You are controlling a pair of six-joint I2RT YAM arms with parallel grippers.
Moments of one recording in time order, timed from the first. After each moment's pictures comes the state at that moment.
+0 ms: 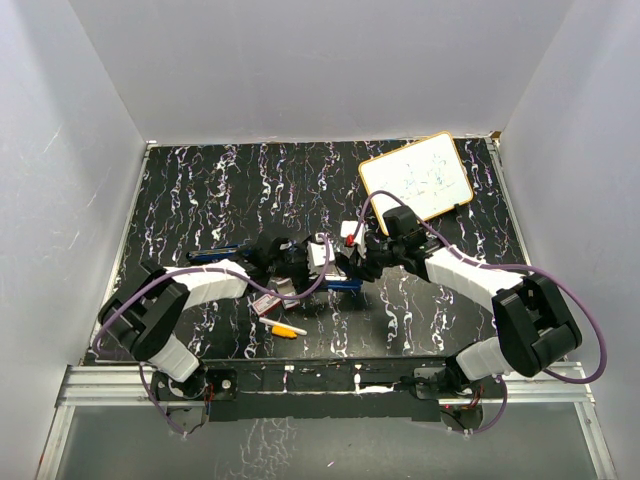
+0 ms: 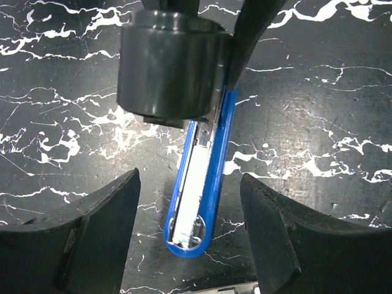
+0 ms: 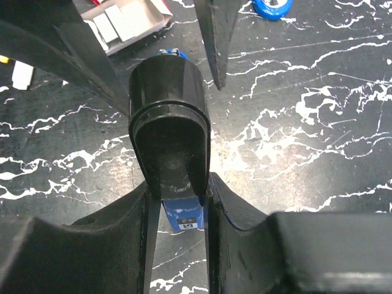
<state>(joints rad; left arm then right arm) -0.69 1.56 0.70 0.26 0.54 0.52 0.48 1.41 0.76 -0.12 -0.72 -0.65</state>
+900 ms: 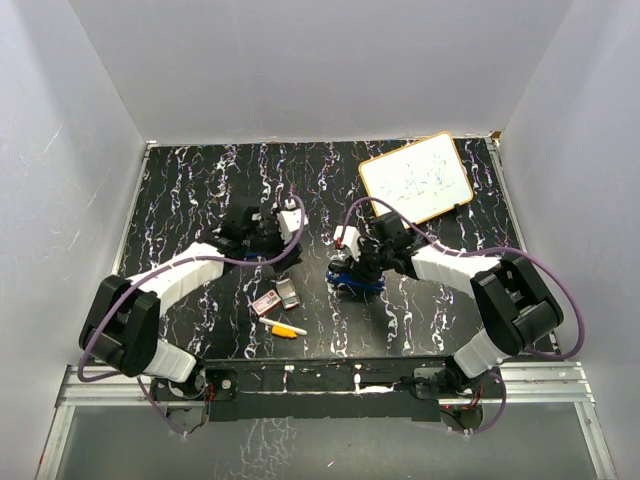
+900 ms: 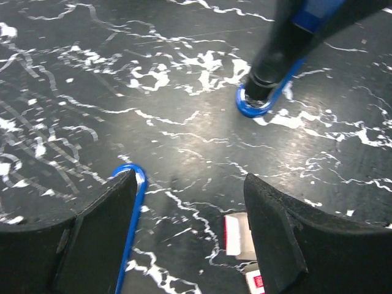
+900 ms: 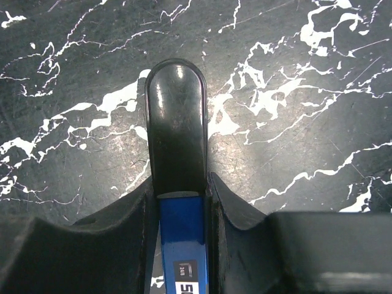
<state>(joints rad) -0.50 1.44 0.81 -0.07 0.55 0.52 0.51 1.53 0.77 -0.14 -0.49 -0.60</state>
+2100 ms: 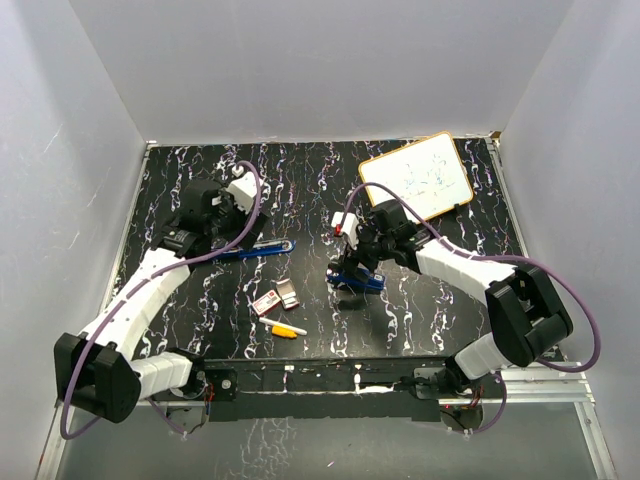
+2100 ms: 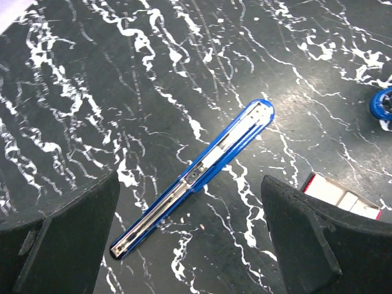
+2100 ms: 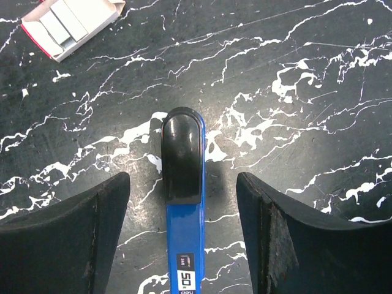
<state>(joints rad) -0.33 1.19 0.97 -0.40 0.13 0.36 0.53 1.48 0.86 -0.20 -0.53 -0.56</state>
